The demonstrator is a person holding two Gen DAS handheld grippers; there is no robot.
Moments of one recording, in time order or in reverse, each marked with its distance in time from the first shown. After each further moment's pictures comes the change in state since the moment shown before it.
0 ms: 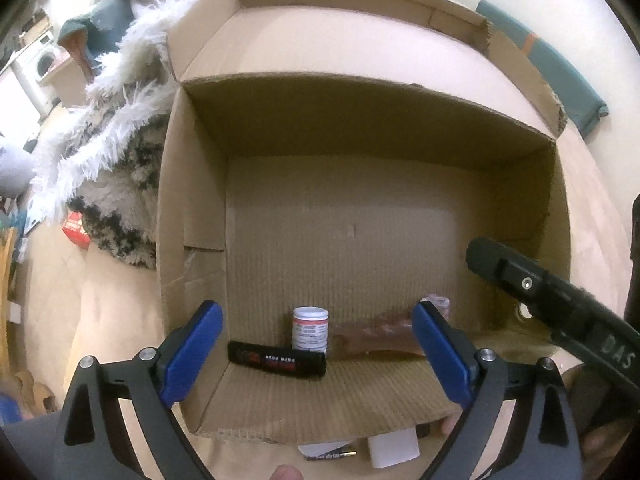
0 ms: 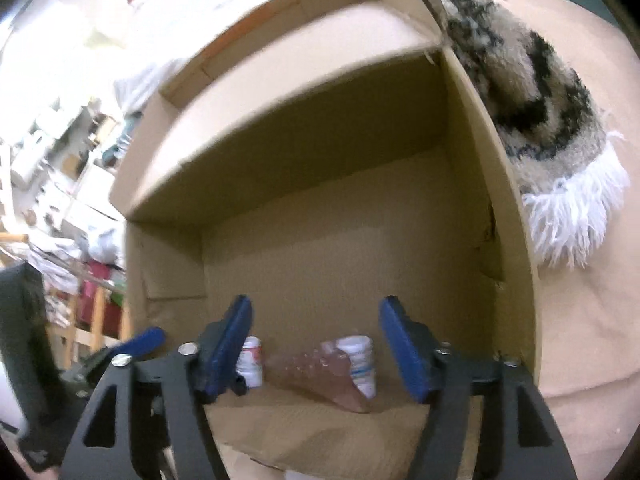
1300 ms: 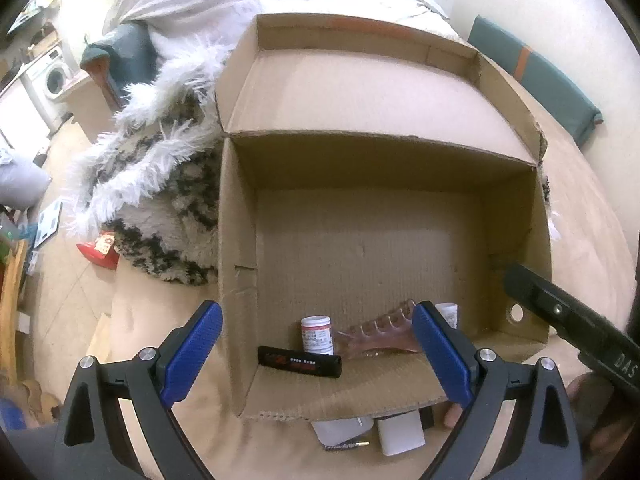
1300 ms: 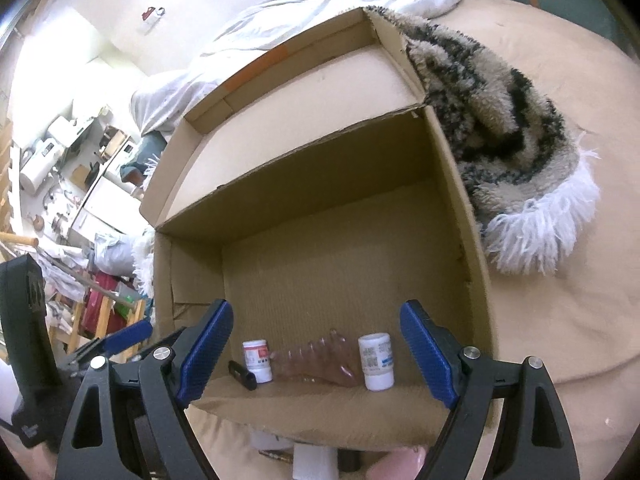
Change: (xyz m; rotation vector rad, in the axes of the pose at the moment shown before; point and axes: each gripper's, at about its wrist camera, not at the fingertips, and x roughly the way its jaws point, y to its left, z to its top) left arm -0.045 0.022 0.008 0.009 -0.077 0.028; right arm -0.039 -0.004 -0.008 -0.002 -0.068 0.005
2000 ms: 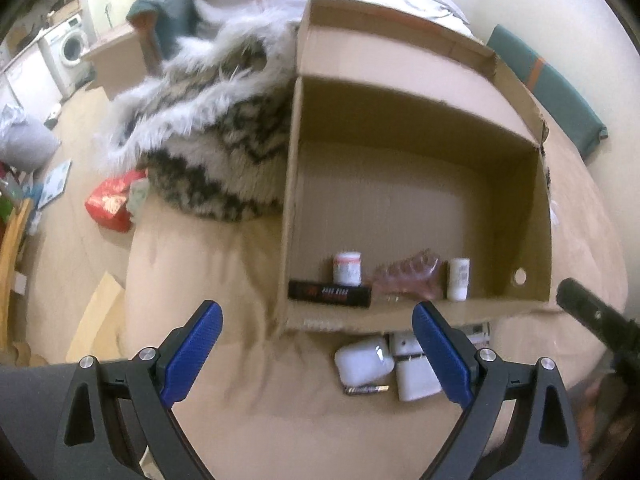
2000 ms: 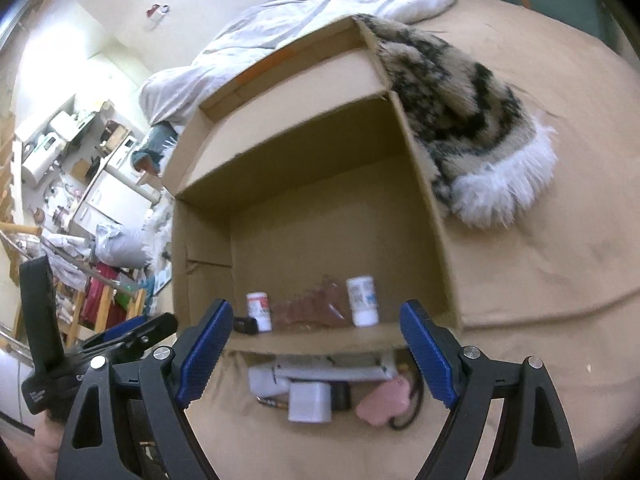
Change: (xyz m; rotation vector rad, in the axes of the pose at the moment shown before) left arm -0.021 0.038 -0.057 -0.097 0.047 -0.008; right arm -0.046 -0.010 -0.040 -0.001 0.021 -0.029
